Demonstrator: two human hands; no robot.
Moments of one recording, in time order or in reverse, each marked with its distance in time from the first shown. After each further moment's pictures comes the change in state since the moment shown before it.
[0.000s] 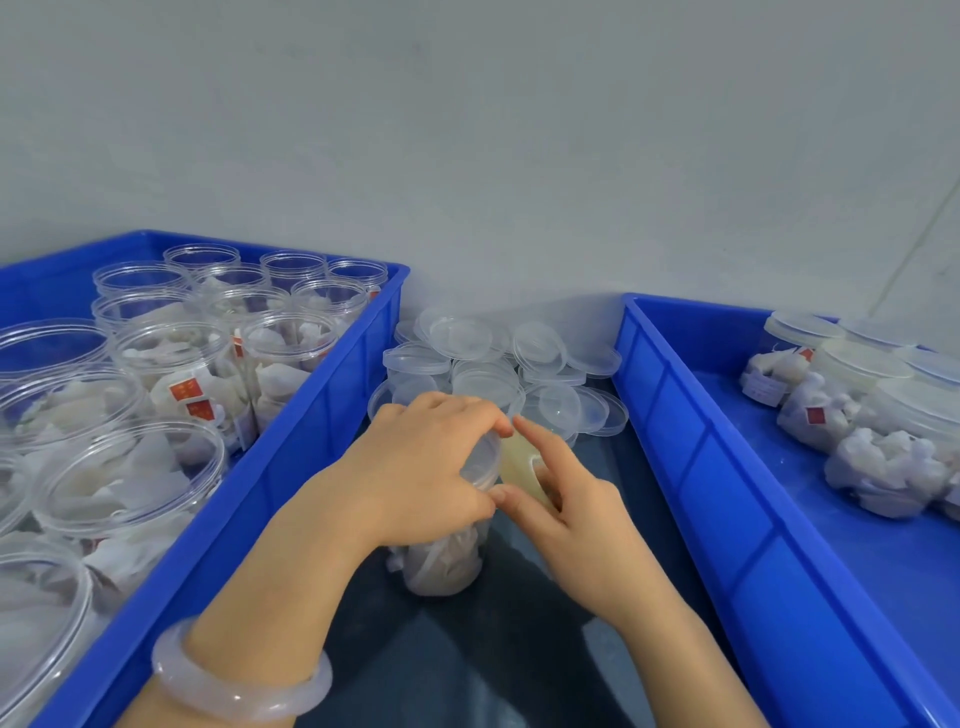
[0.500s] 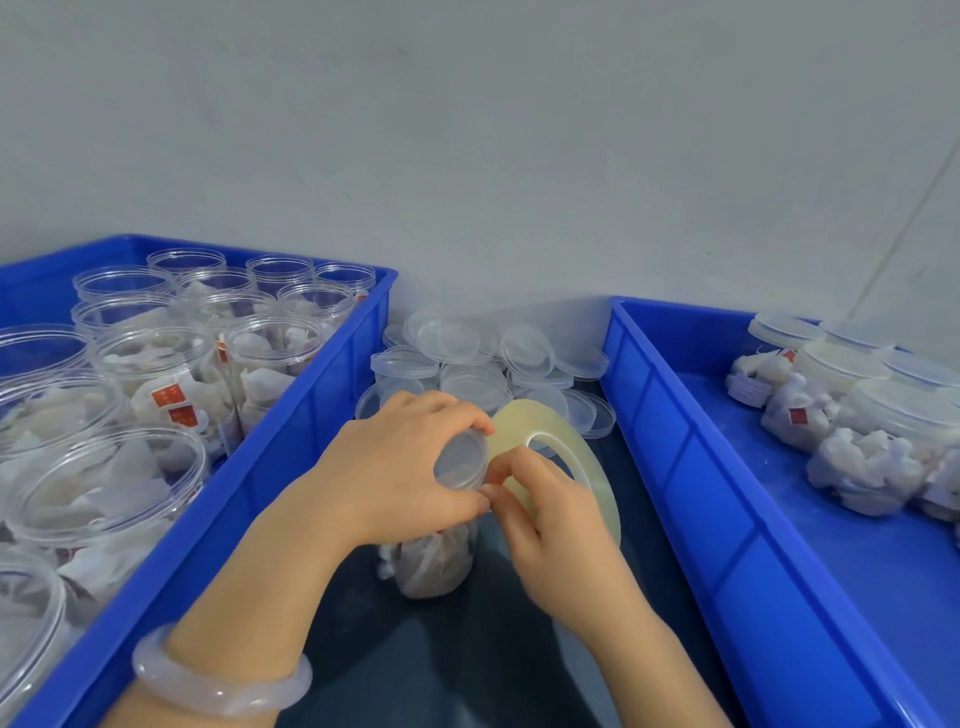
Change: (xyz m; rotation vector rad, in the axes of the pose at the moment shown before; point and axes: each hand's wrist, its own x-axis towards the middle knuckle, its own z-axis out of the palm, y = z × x) left_hand 0.000 -0.005 0.002 -0.002 0.027 -0.040; right_hand -0.004 -0.007 0.008 -0.054 0.047 -0.112
